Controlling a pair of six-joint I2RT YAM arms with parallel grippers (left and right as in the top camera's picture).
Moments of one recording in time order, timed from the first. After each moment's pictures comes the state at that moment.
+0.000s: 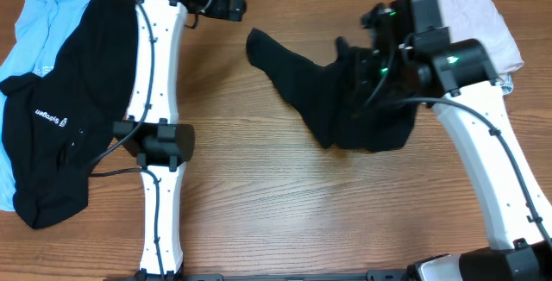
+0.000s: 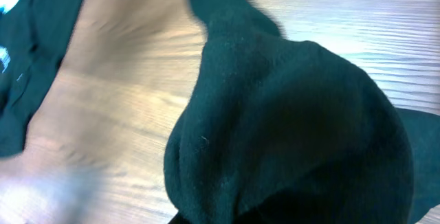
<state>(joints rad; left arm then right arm) -0.11 2.56 2.99 -1.42 0.25 0.01 0.30 1.60 1.67 -1.09 -0.28 0.20</state>
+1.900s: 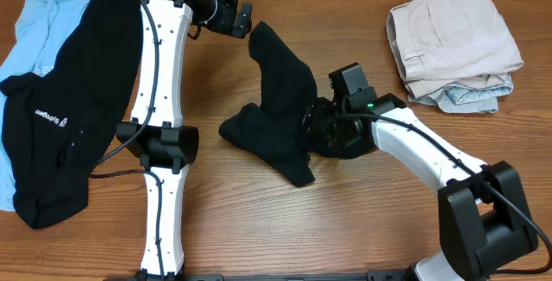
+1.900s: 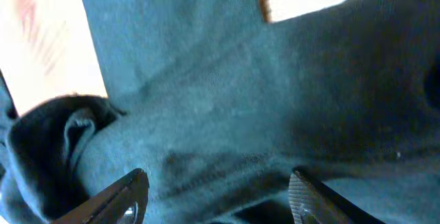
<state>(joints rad) -0.16 2.56 2.99 -1.57 0.25 0.11 0.41 1.74 1.10 -0.49 -0.31 0.83</state>
